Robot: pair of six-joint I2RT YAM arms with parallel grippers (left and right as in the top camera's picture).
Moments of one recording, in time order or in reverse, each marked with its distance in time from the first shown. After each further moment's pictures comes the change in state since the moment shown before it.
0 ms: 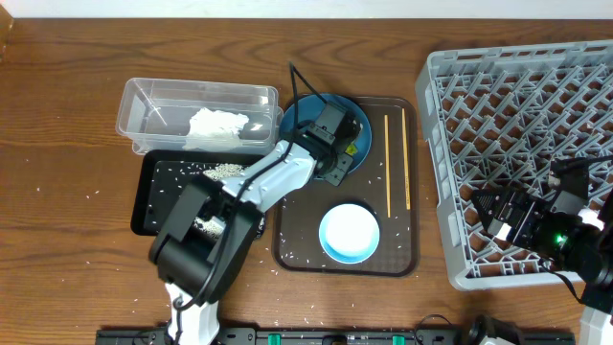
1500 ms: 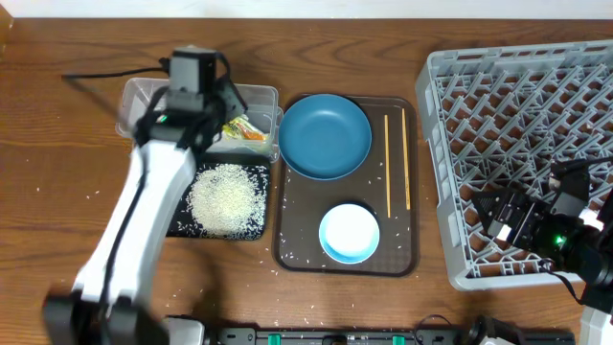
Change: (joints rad) left arm 0.459 -0.496 0.008 -0.180 -0.073 -0.537; right arm 0.000 0.000 0.000 -0.016 0.038 -0.010
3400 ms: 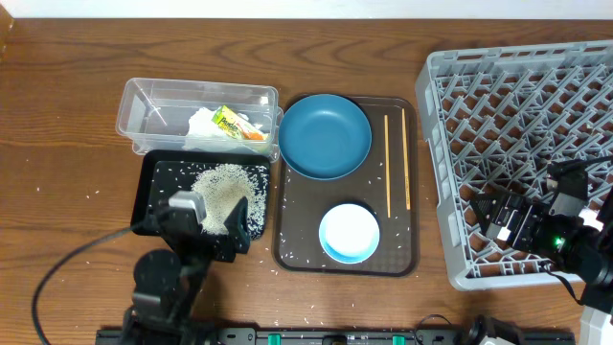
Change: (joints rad) left arm -0.066 -1.258 -0.967 0.247 0.096 0.285; right arm 0.000 0.000 0.000 -0.006 0.004 -0.052
